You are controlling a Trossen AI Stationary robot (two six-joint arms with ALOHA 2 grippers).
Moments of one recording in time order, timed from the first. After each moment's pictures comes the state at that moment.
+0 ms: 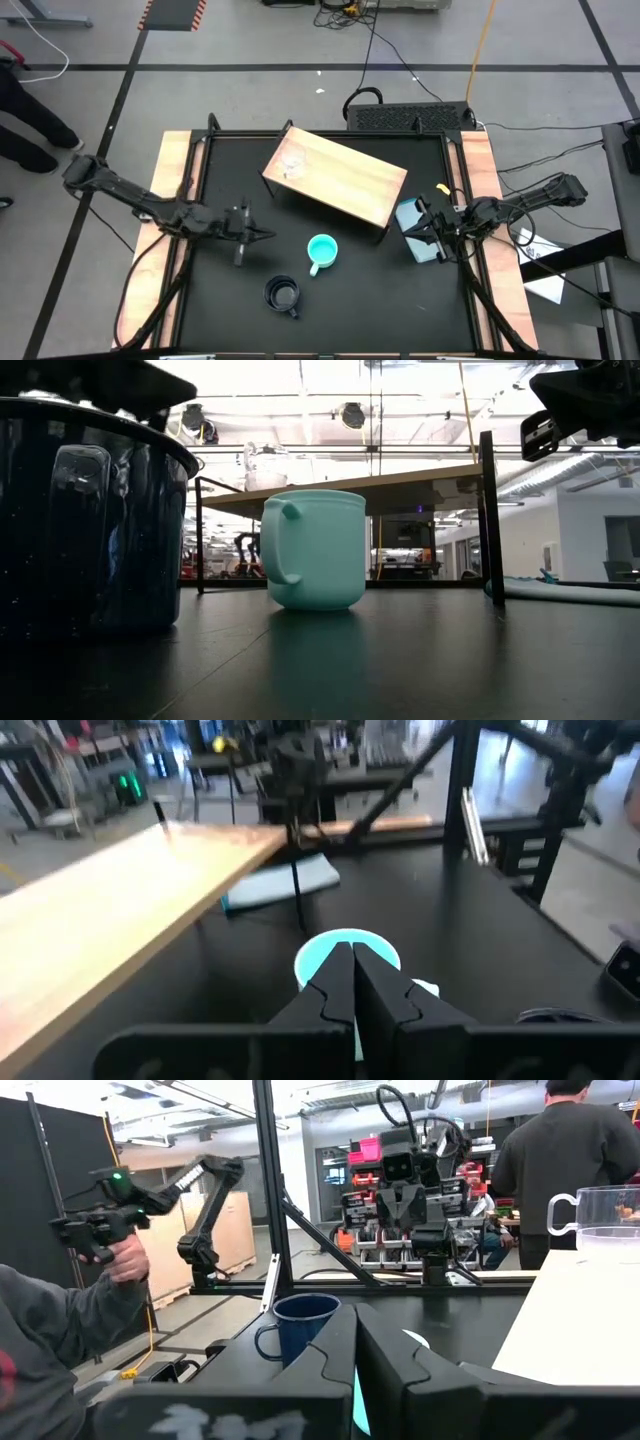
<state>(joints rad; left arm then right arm) -0.36 0.90 0.38 0.33 -0.27 0.01 0.29 0.30 0.01 0.42 0.03 0.10</state>
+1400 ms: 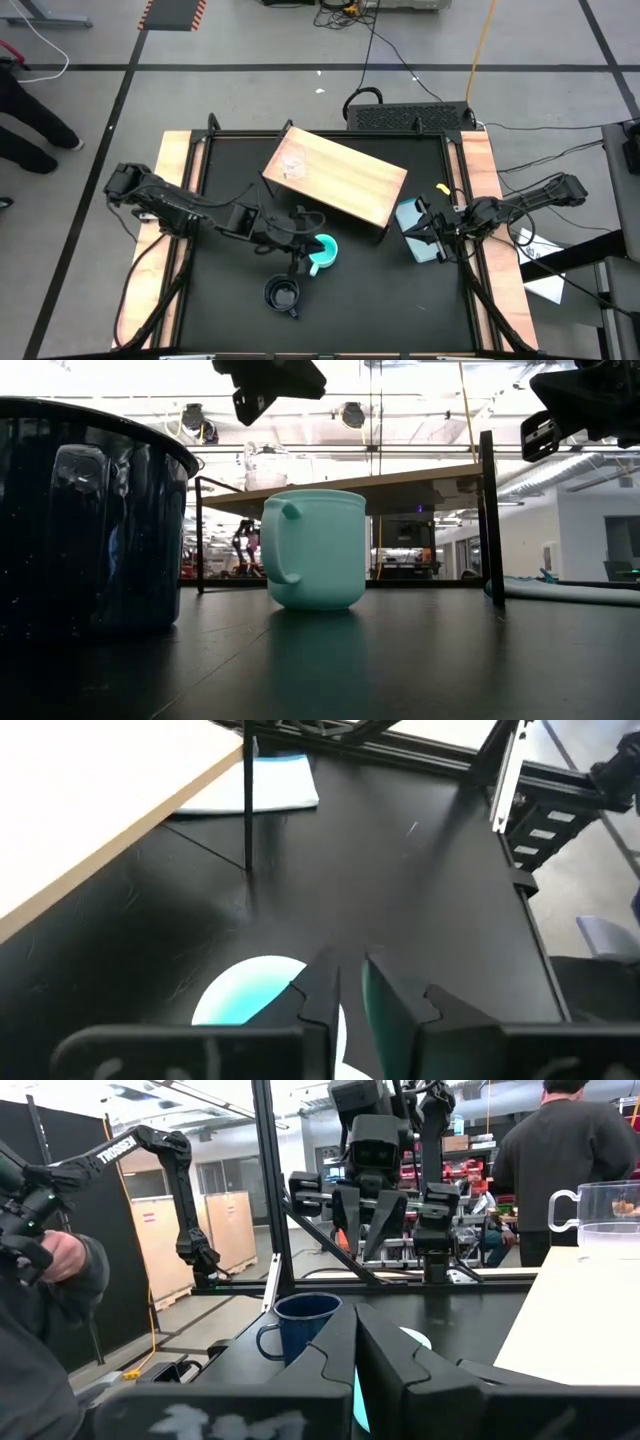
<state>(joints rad) -0.26 1.53 1.11 -0.16 -0.12 -0.34 0.29 0.30 0.01 0.42 0.03 0.11</state>
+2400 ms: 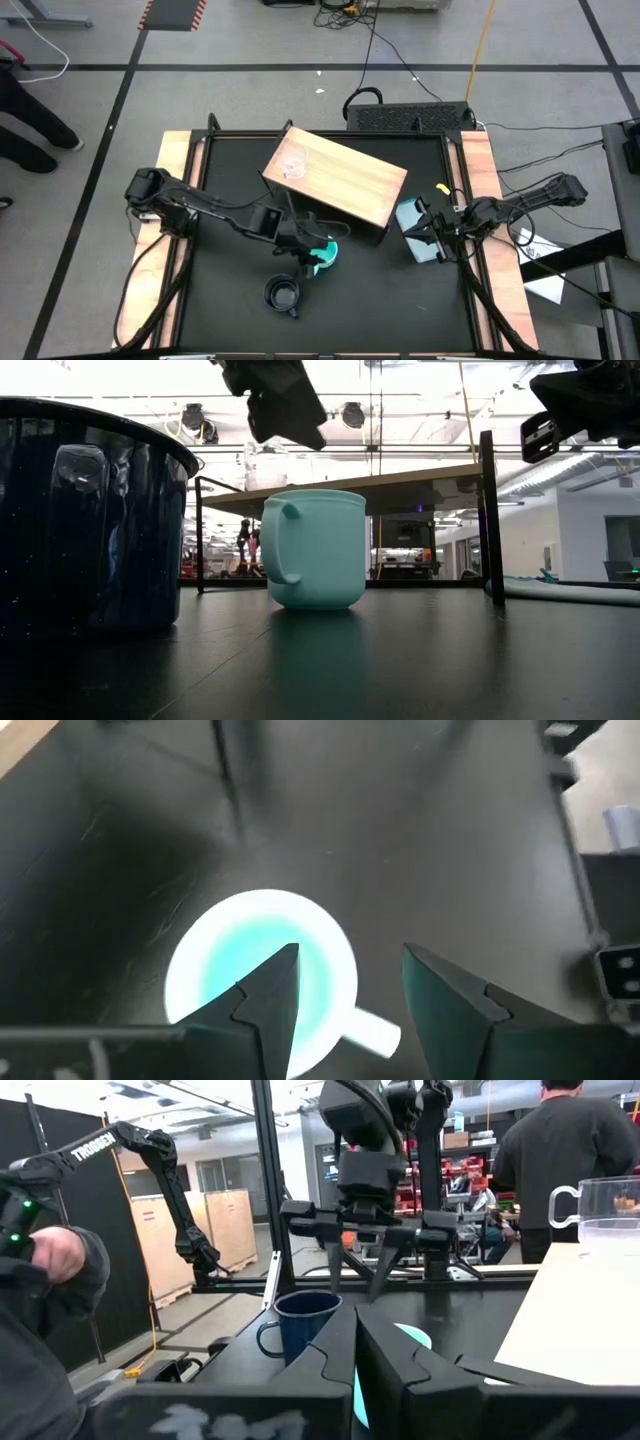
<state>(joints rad) -0.23 1.71 1.32 -0.47 0.00 -0.27 0.29 0.30 0.01 0.42 0.03 0.12</state>
